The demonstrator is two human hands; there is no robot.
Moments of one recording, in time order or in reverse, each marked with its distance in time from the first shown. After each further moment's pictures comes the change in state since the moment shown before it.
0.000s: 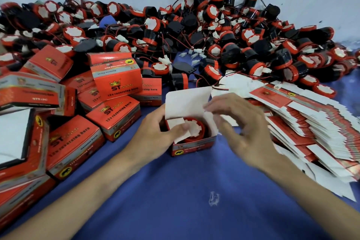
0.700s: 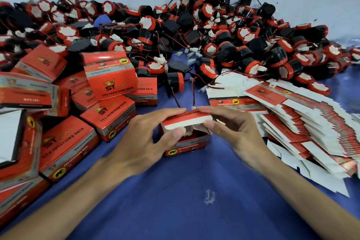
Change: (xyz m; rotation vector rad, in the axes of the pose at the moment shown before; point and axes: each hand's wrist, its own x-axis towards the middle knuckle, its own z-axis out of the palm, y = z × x) left_hand -0.009 0.000 -0.012 0.331 -0.060 0.315; right_hand -0.012 0.010 0.005 0.587 -0.062 0.458
